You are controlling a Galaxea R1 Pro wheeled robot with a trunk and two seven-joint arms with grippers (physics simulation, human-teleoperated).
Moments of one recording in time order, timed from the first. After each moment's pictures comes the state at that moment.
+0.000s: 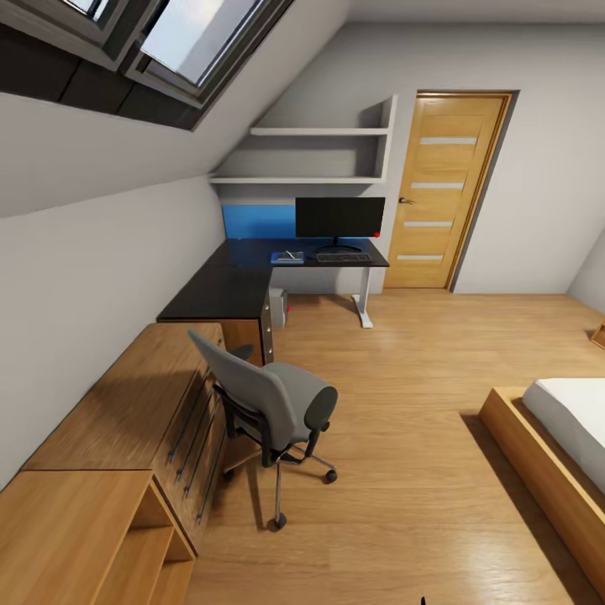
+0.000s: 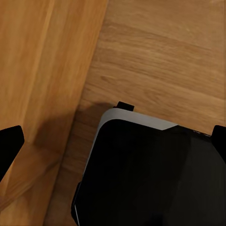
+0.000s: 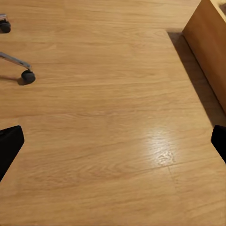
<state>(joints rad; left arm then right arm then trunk) 0.08 -0.06 -0.16 -0.57 0.35 -0.08 0.37 -0.32 0.00 0.35 0.02 -0.30 -0.78 -0.31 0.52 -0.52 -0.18</state>
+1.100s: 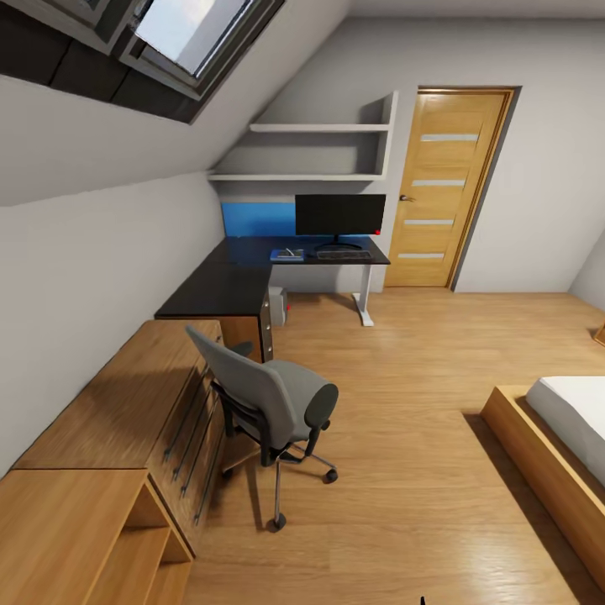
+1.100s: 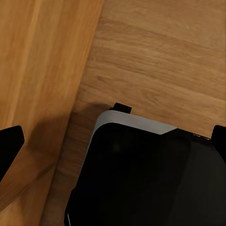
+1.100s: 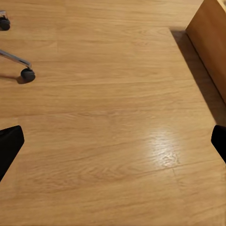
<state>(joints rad) 0.08 -0.07 -0.16 -0.56 0.35 -0.07 0.37 -0.32 0.00 0.35 0.02 -0.30 -0.79 -0.31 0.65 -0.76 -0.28</state>
